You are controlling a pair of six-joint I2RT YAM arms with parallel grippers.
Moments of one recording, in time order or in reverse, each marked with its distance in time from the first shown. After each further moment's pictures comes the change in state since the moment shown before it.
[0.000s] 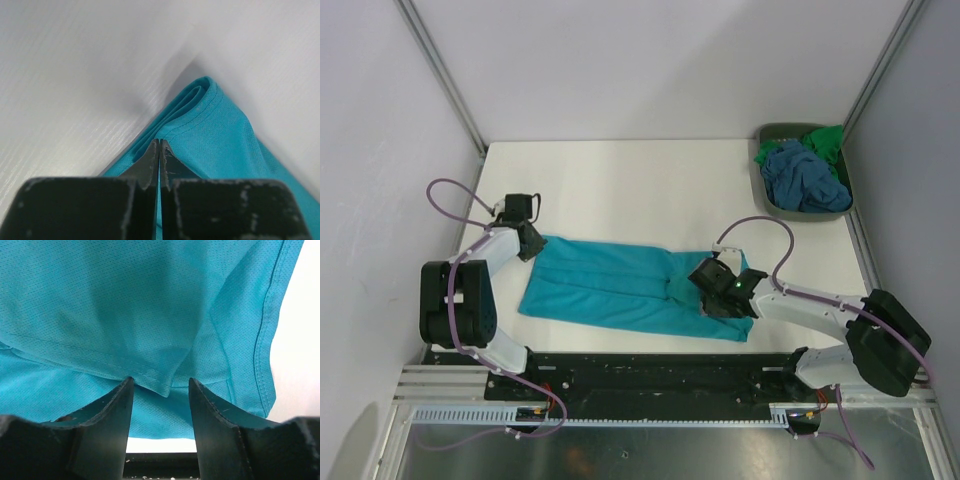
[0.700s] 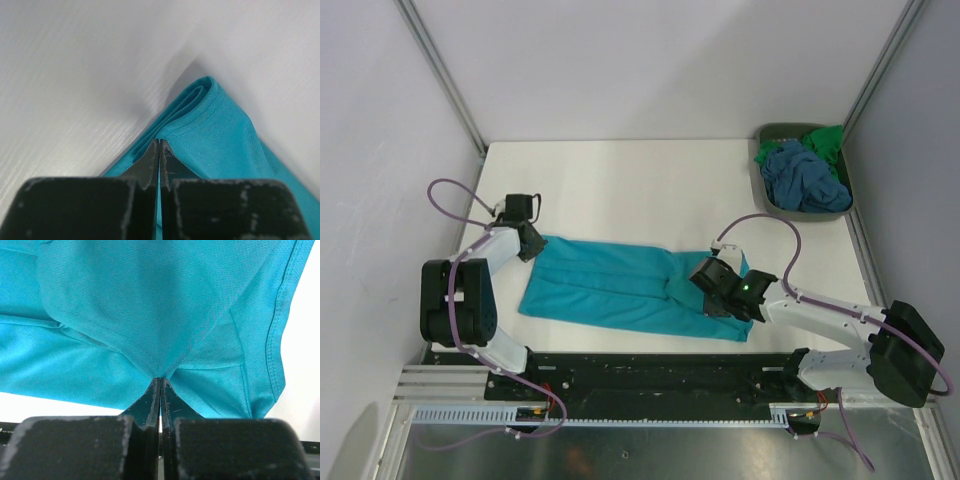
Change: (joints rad) left arm 0.000 0.008 0.002 -0.001 0.000 0.000; right arm 0.043 -0.082 0.027 -0.039 -0.005 0.024
